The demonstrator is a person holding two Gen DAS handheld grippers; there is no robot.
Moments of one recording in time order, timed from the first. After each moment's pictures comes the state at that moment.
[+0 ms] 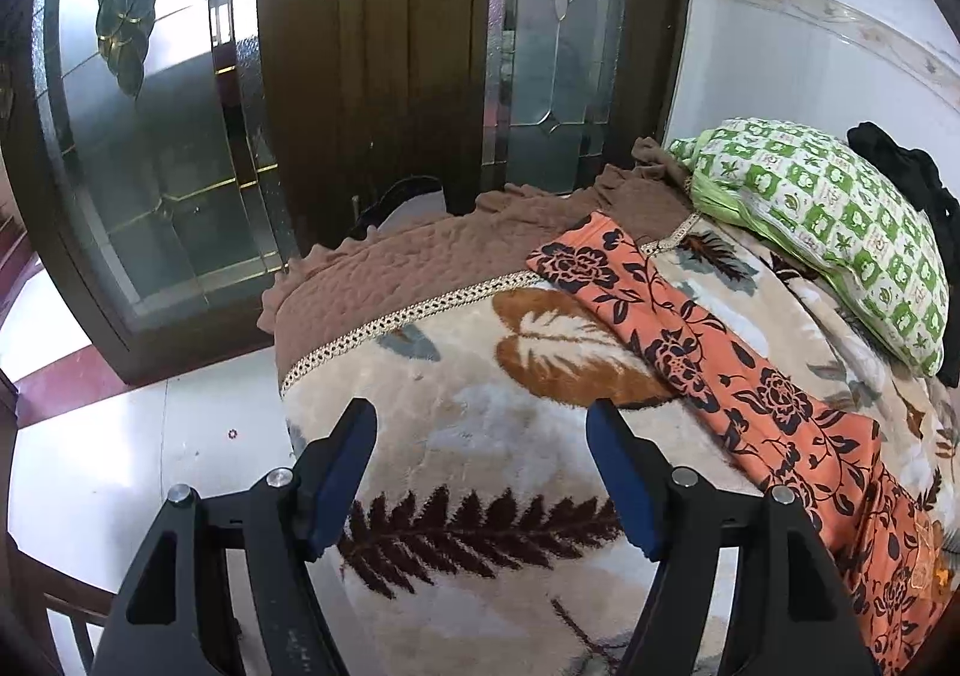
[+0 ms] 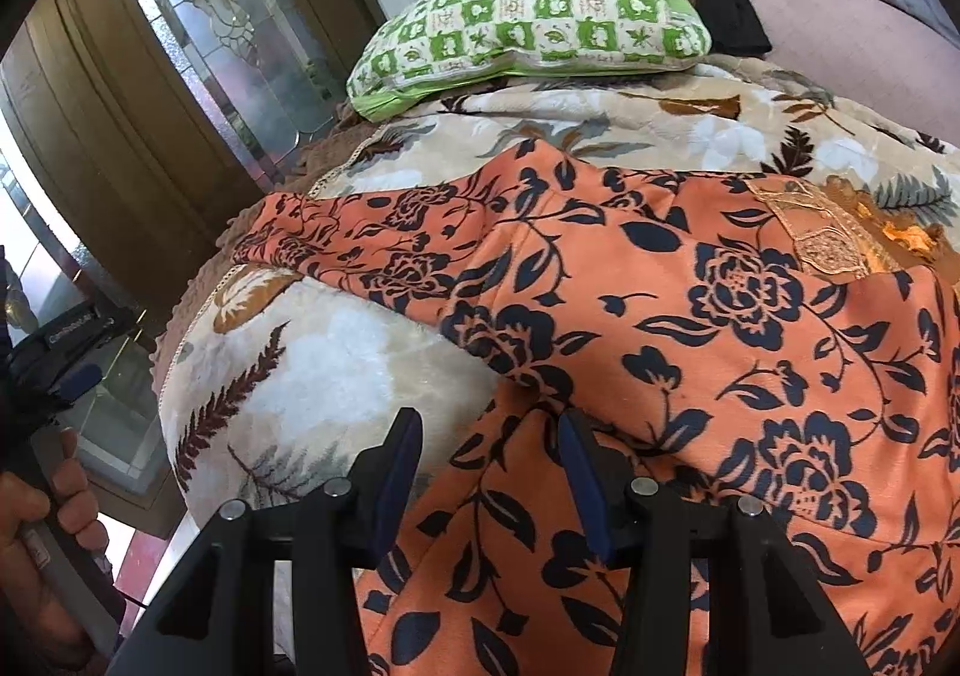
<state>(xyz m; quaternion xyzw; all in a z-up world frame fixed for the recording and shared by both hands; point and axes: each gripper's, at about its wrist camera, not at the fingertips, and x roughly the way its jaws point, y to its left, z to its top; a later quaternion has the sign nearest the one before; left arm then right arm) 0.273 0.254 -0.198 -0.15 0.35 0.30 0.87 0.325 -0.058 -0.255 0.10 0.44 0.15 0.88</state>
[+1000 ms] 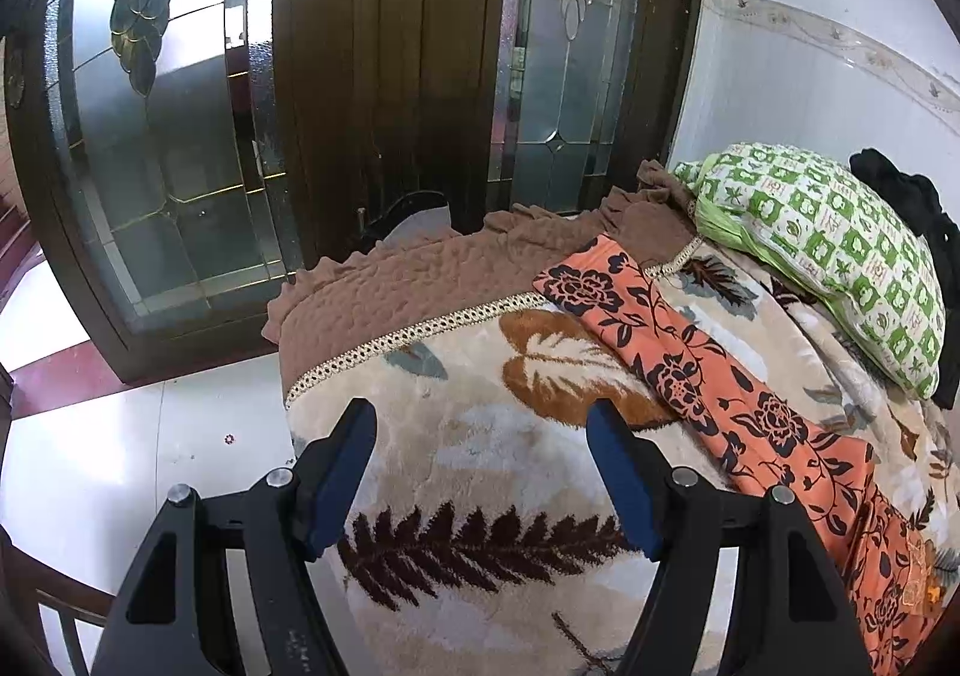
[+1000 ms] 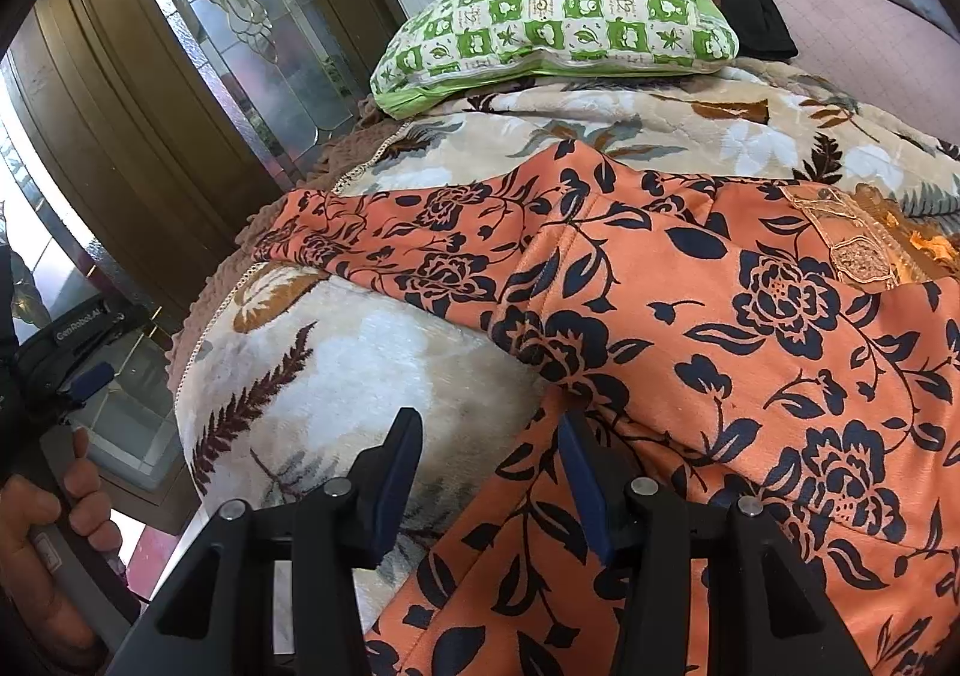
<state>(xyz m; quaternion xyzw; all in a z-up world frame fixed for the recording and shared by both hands) 0.266 0.256 -0.189 -0.15 0.33 0.31 0.88 0.328 -0.043 -0.254 0.10 0.43 0.16 0.88</state>
